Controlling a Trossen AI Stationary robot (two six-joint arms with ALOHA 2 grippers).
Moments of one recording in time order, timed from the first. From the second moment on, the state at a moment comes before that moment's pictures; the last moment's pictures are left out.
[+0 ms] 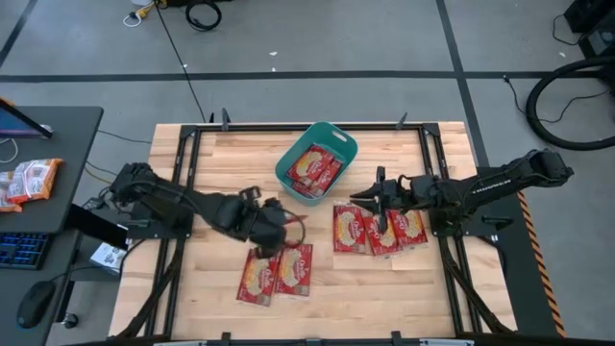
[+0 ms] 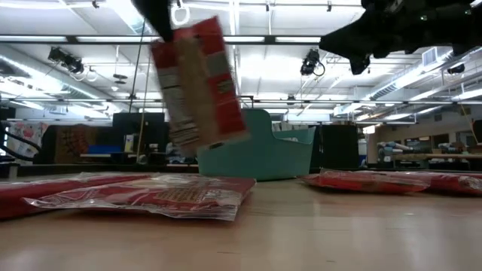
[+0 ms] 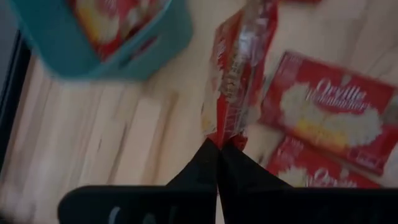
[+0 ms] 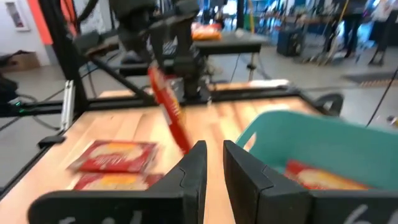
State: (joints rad) left arm -0.34 1.65 1.56 -1.22 -0.42 -0.54; right arm 0.12 0.95 0.34 0.52 0.18 0.06
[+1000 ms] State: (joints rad) left arm 0.13 1.73 1.67 -0.69 -0.41 0.51; right arm 0.42 0.95 0.34 0.41 0.31 0.27
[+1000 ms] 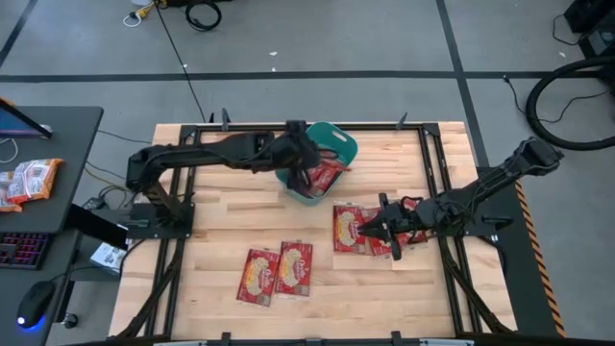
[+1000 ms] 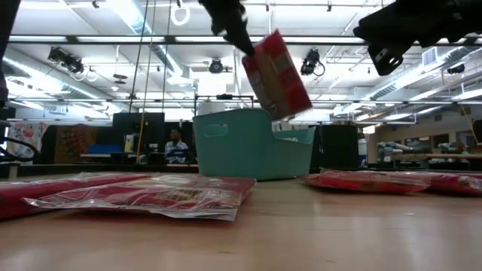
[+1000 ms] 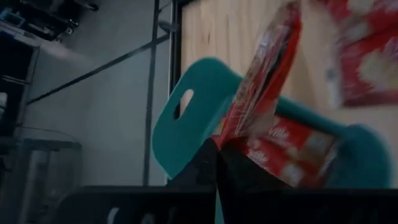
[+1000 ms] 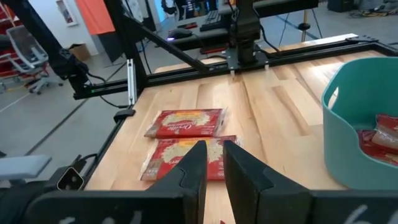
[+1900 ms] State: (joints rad) left arm 0.29 1.91 1.67 -0.92 -0.25 0.80; right arm 0.45 0.96 0.34 0.42 0.35 0.27
